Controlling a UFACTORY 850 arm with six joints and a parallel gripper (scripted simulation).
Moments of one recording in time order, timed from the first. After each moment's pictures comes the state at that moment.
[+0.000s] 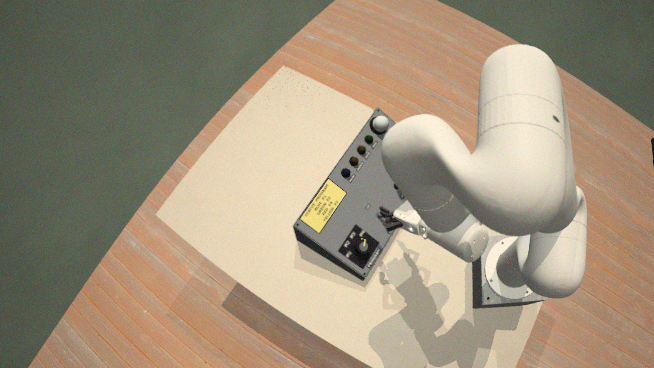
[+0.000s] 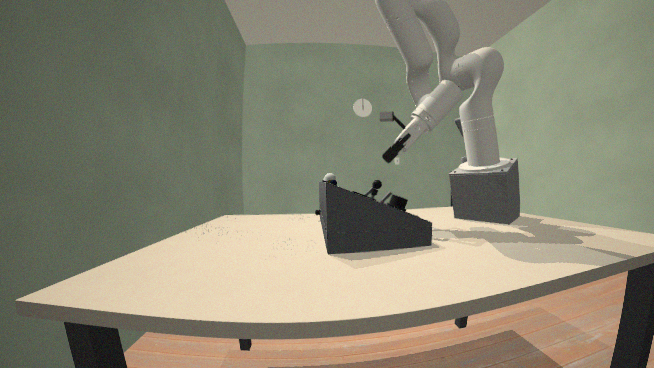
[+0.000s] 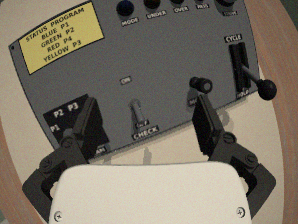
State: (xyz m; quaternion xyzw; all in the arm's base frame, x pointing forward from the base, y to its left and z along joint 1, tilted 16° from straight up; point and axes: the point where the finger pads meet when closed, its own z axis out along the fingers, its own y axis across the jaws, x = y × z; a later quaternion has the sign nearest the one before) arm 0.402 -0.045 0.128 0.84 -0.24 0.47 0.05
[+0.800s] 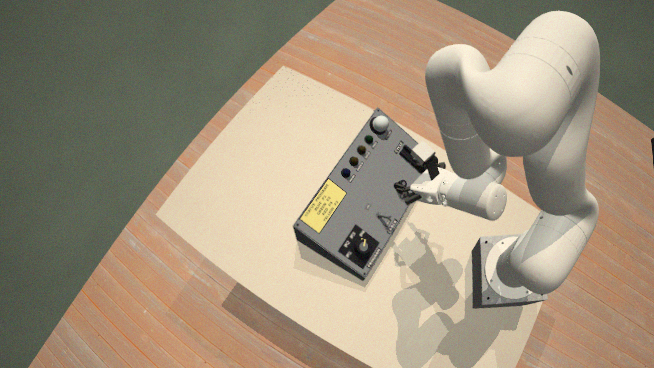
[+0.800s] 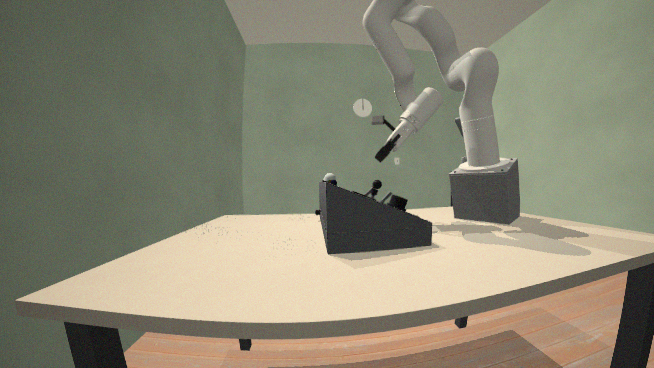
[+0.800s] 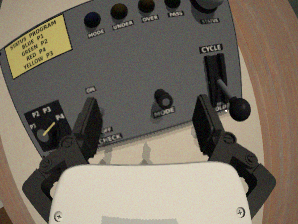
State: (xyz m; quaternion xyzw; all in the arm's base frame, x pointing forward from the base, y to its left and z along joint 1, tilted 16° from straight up) arm 0.389 -0.123 0.129 0.86 -0.21 0.47 0.02
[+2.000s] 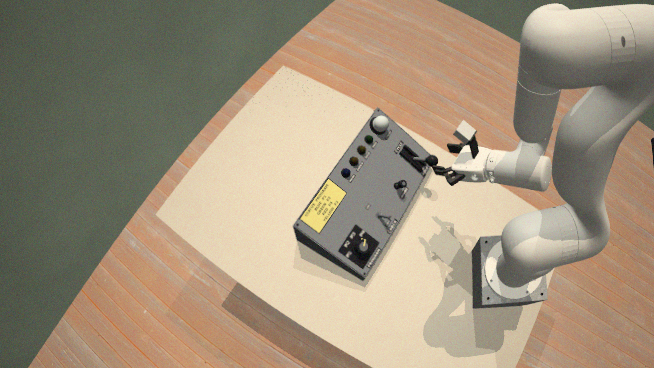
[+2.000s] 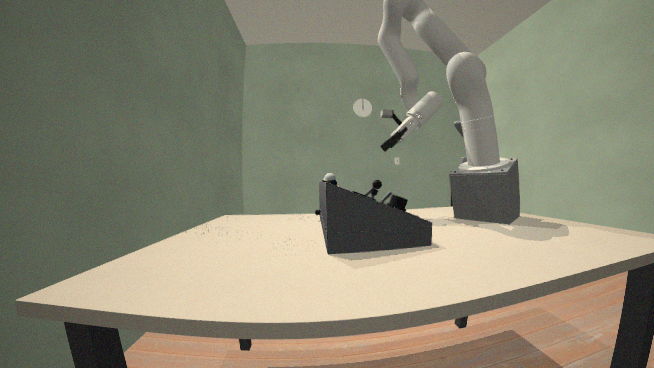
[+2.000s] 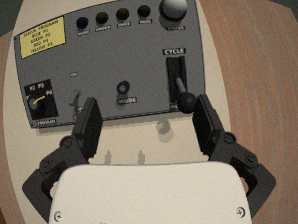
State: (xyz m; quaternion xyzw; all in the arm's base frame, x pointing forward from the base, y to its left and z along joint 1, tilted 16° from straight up) arm 0.307 -0.198 0.156 0.85 -0.14 0.51 -0.02
